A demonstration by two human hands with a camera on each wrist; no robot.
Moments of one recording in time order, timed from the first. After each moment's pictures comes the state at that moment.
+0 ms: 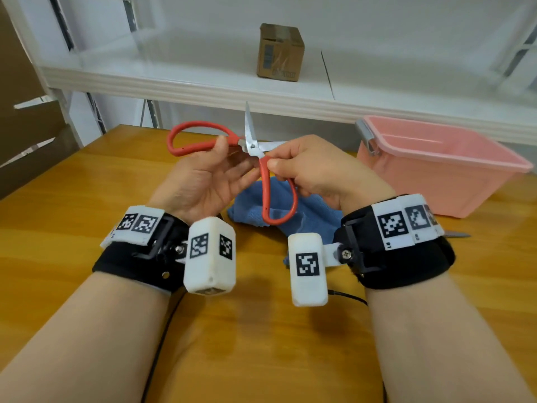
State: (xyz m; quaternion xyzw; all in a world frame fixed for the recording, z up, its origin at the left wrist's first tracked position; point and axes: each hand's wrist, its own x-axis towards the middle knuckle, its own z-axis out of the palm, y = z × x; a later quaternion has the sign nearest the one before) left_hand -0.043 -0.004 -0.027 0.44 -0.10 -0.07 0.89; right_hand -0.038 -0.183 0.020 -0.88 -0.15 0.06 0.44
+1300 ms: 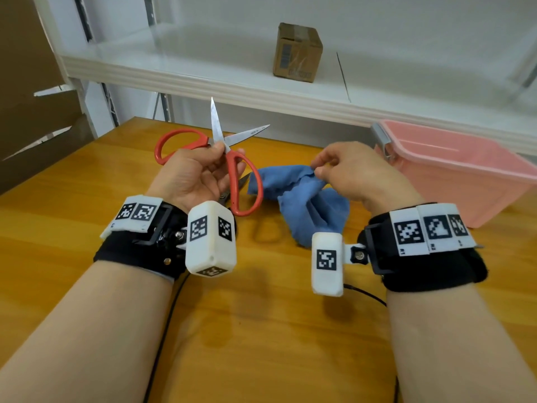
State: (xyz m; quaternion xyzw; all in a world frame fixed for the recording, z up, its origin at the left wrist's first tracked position) left_hand -0.039 0.025 -0.029 0.38 0.05 -0.03 0.92; right_hand -0.026 -0.208 0.013 -0.96 -0.06 -0.03 0.27
